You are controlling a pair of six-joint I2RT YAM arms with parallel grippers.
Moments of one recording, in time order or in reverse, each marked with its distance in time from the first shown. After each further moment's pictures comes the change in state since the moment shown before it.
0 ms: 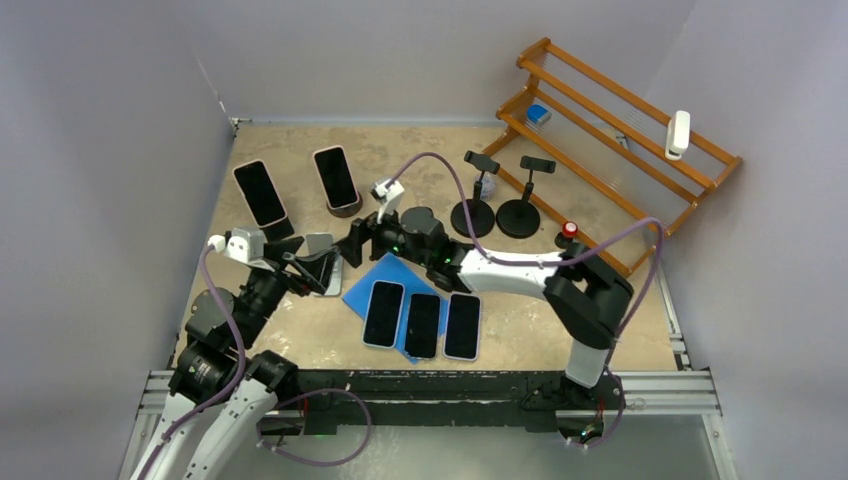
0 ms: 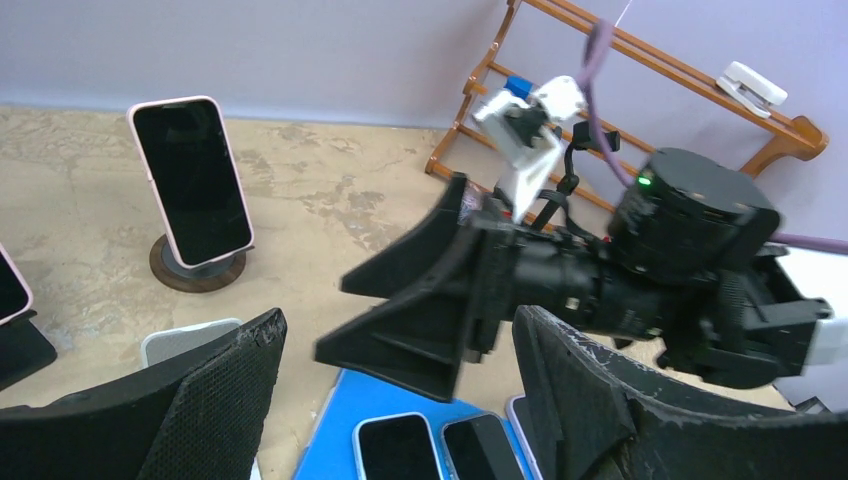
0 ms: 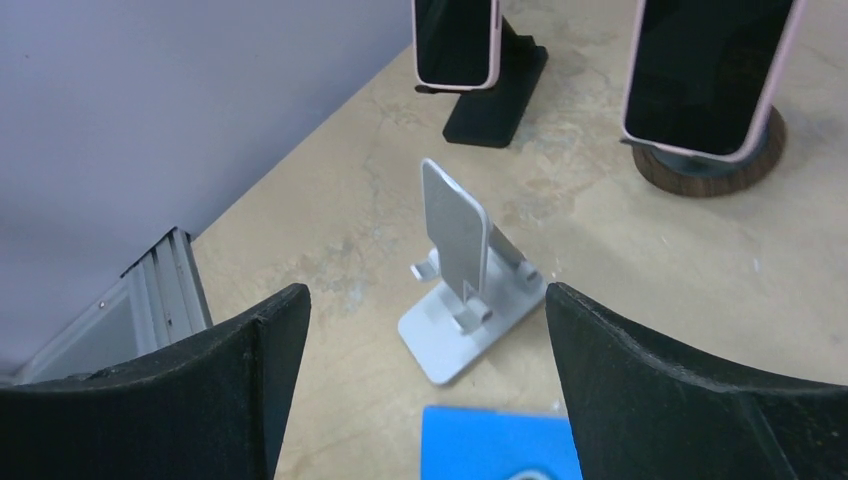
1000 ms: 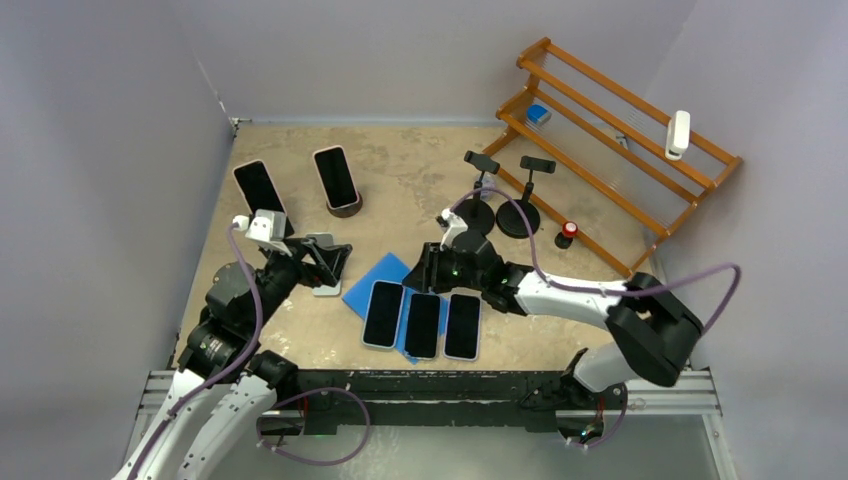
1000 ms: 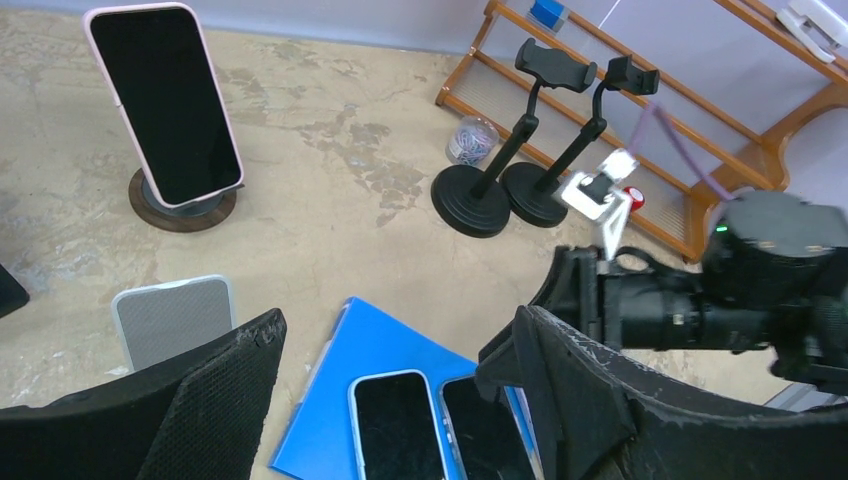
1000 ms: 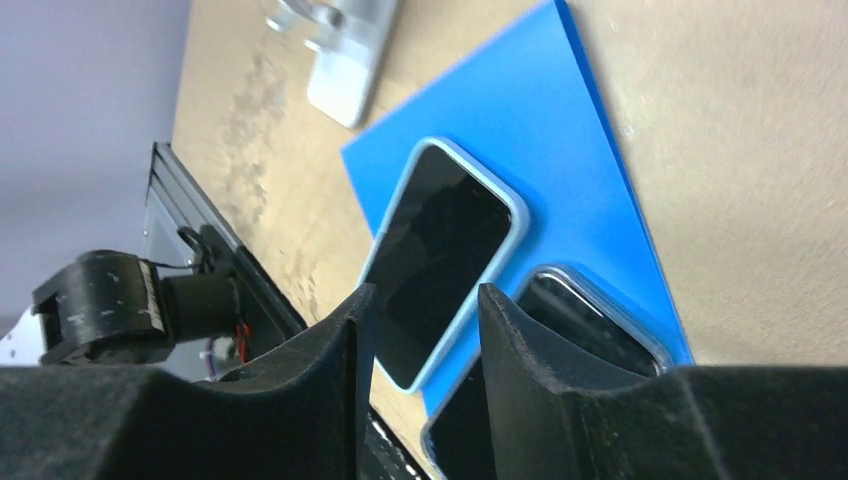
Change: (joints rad) left arm 0.000 0.160 0.035 -0.045 0.021 -0.037; right arm -0.142 -0.257 -0.389 -0.262 -0.158 0.377
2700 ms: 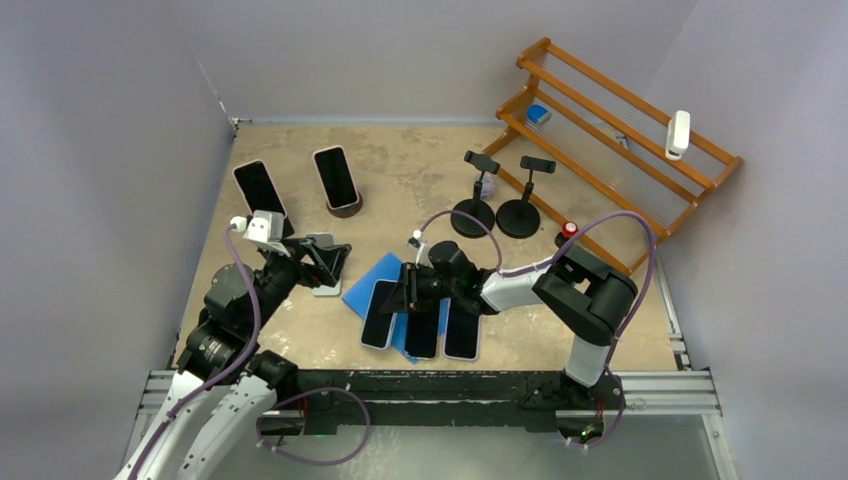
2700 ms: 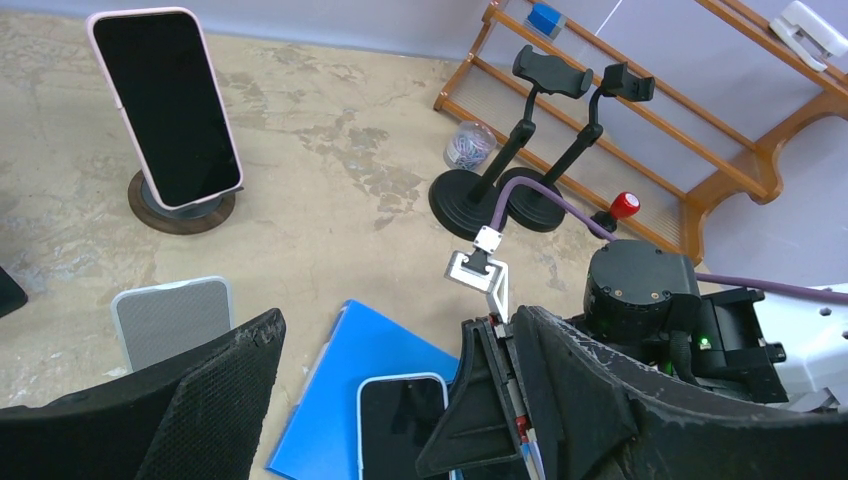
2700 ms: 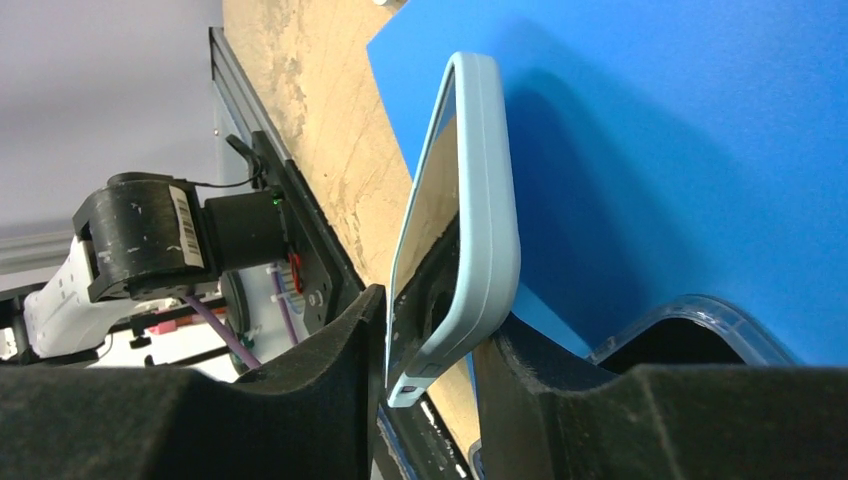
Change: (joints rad) left arm 0.000 -0.011 0.000 0.000 -0.002 -0.008; right arm 0.051 0.303 0.051 0.245 -0.261 0.155
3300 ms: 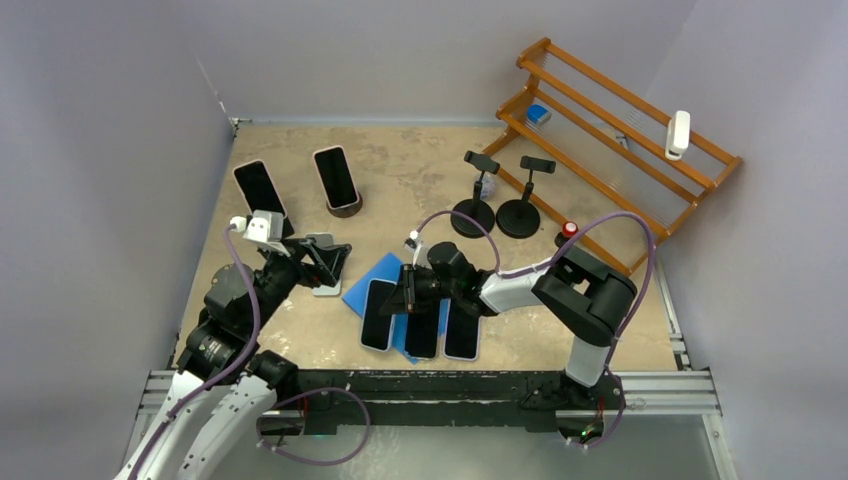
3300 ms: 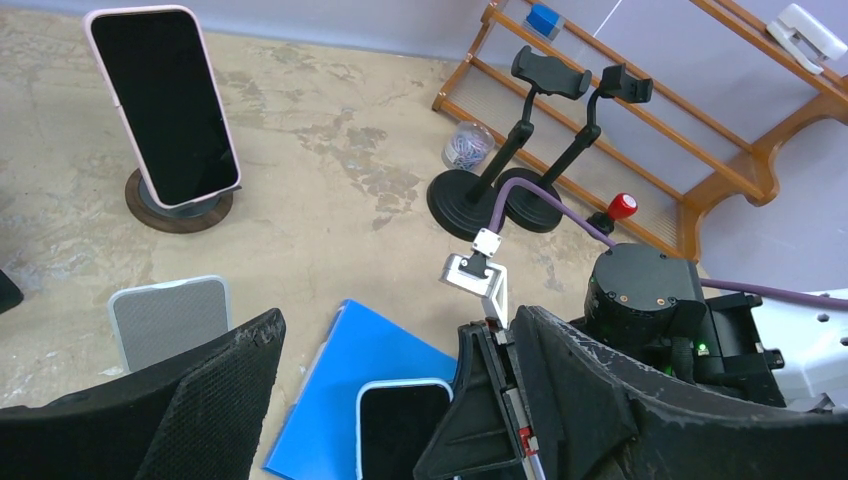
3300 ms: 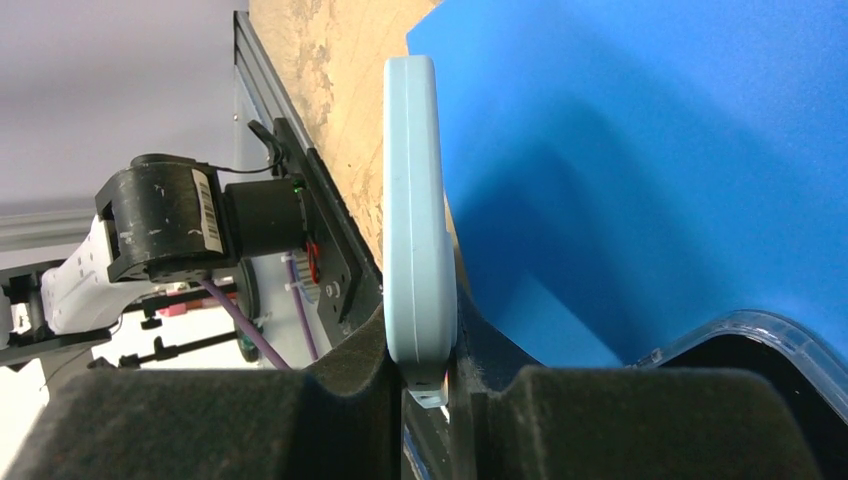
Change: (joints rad) left arm 0.000 0.000 0.000 0.000 0.001 -0.008; right arm 0.019 -0.003 -0.001 0.033 -0.022 0.003
